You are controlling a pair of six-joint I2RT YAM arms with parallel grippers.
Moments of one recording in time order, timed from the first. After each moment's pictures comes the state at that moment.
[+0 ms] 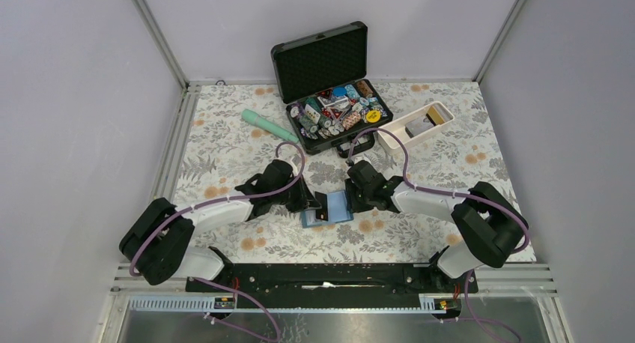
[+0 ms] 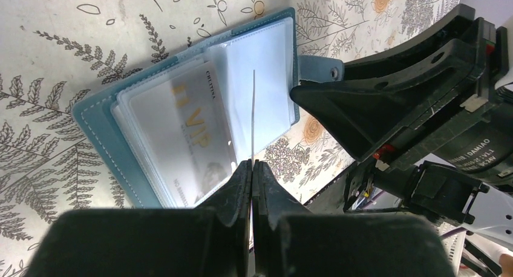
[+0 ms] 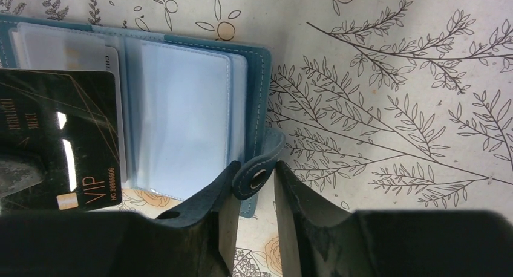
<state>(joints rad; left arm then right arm) -0.69 1.34 0.57 0.03 0.30 -0.94 0.79 1.52 0.73 -0.22 0.05 0.52</state>
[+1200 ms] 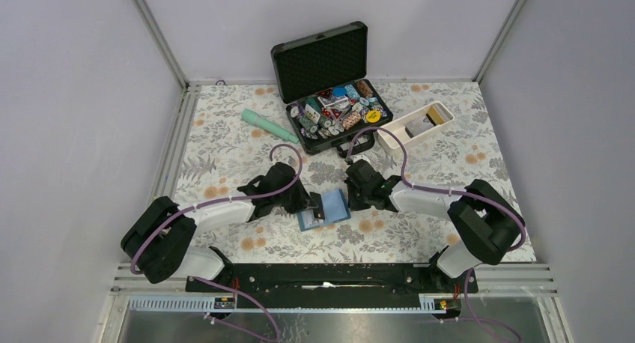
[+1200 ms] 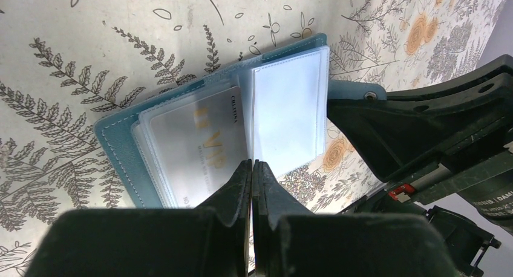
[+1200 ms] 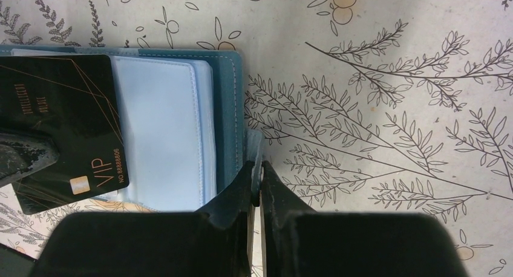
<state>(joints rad) -0.71 1.36 0.57 -0.01 0.15 -1.03 0.79 1.55 0.74 -0.19 0.07 0.53</state>
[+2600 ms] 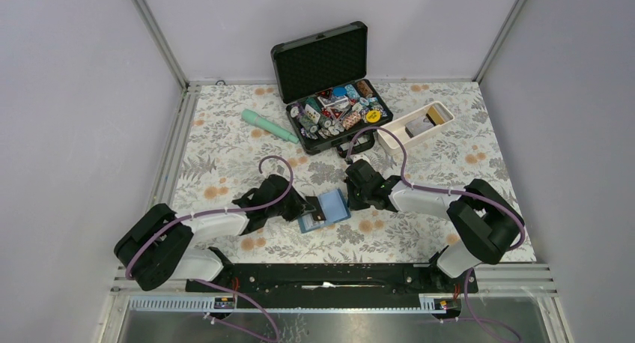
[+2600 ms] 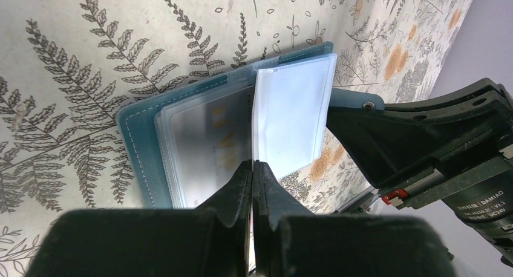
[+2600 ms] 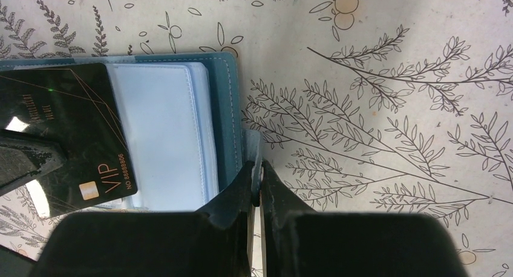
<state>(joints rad) -0.73 1.30 0.40 0.18 0.09 -1.23 0.79 1.55 0.74 -0.18 0.07 0.53</state>
